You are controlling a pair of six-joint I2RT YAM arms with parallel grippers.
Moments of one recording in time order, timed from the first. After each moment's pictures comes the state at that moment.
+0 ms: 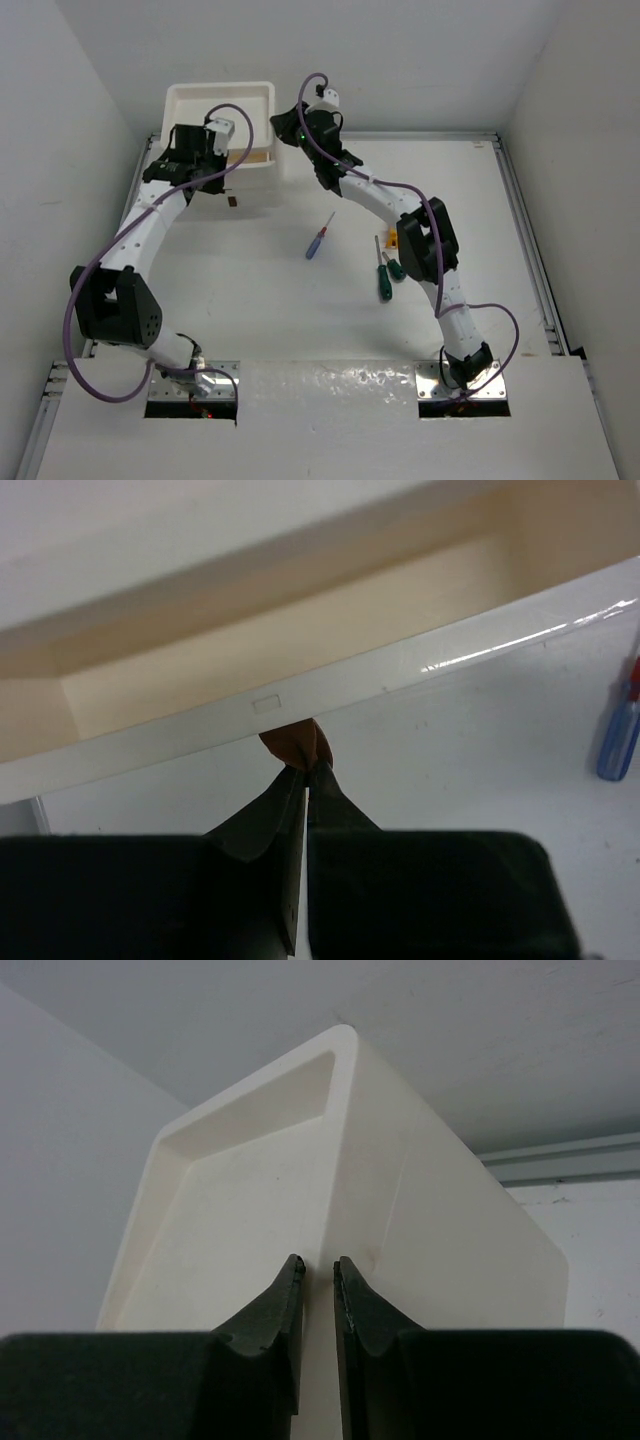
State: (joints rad) left arm -0.11 1.52 1.39 -0.61 0.01 0.13; right arm 0.62 2.34 2.01 0.31 0.15 0.73
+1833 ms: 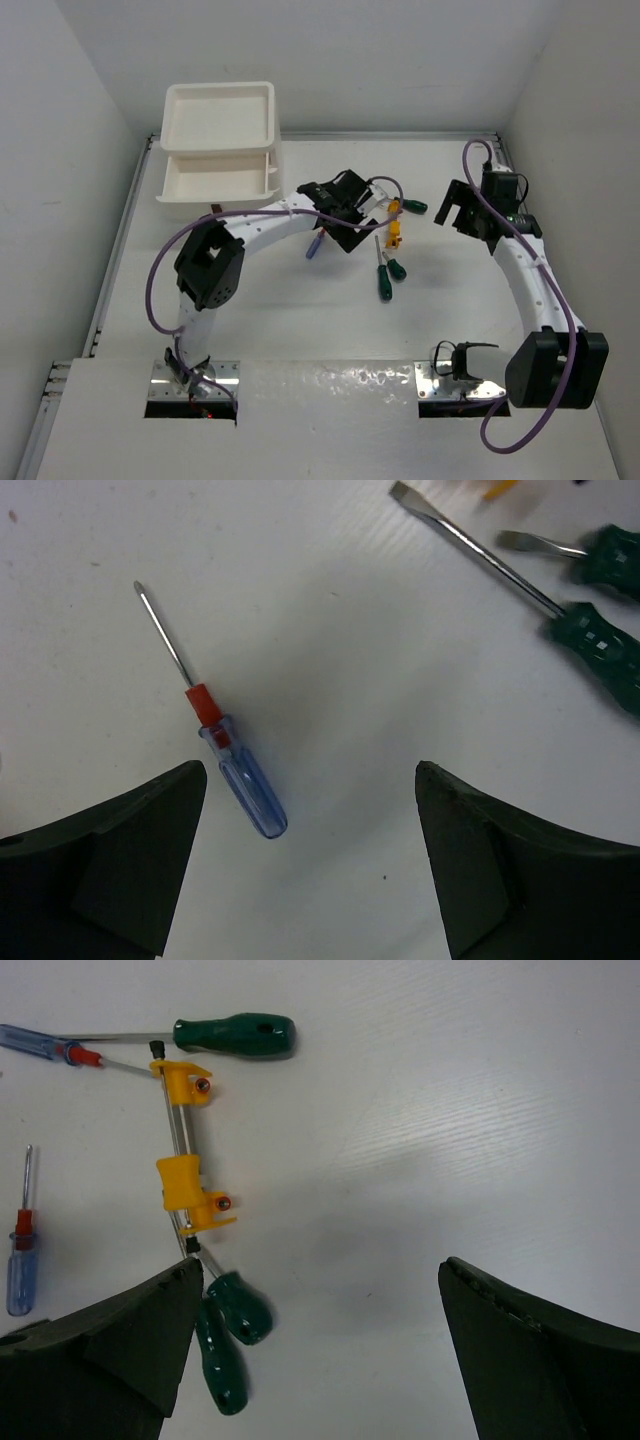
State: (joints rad) left arm -0.79 2.01 1.68 -0.69 -0.06 0.13; right arm -0.06 1.20 0.94 -0.52 0.02 0.31
